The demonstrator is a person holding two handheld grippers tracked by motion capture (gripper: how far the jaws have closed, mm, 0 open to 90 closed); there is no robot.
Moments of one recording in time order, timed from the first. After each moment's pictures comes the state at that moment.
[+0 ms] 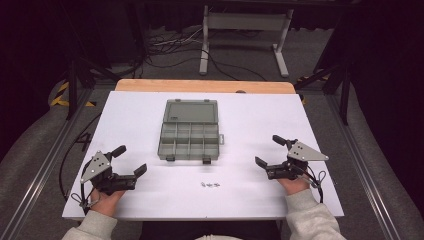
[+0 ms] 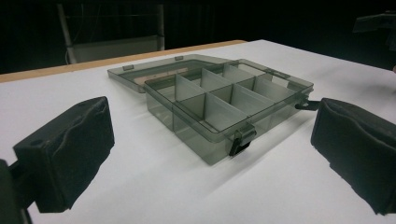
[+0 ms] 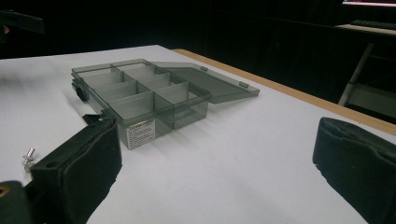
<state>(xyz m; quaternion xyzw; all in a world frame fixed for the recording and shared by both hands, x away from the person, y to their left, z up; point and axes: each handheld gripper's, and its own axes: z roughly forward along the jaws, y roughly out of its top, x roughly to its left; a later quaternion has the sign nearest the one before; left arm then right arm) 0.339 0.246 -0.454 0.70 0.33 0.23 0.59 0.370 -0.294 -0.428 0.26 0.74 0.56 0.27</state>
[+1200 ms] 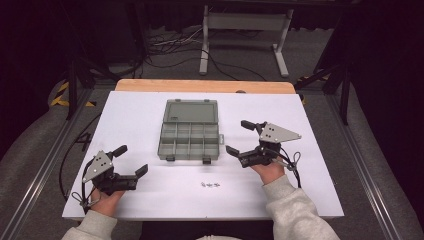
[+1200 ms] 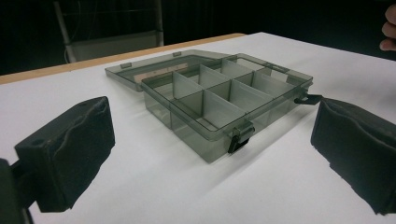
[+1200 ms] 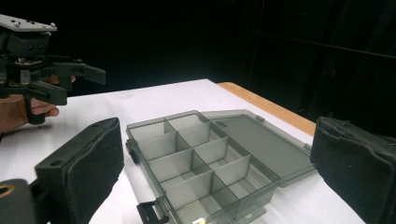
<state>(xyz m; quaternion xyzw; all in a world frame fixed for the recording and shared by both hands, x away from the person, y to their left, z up) 0.339 0.242 -0.451 0.71 0.32 0.23 0.58 0.394 -0.211 -0.378 0.18 0.75 0.60 0.21</state>
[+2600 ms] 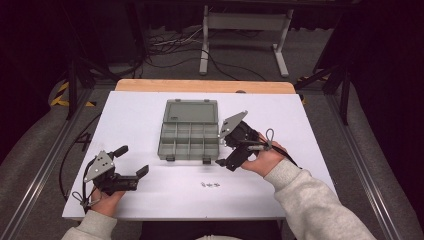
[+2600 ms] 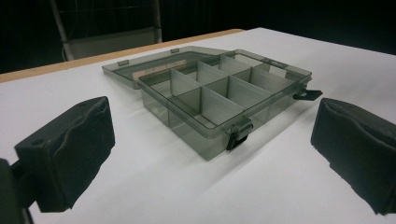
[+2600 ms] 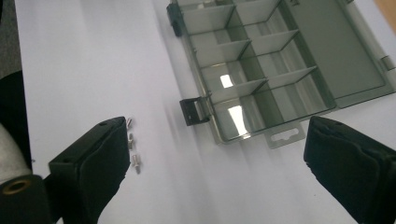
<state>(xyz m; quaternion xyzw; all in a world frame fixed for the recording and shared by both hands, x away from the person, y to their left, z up) 0.340 0.241 -0.451 0.72 0.32 0.24 0.57 0.400 -0.140 -0.328 0.13 0.95 0.26 0.12</state>
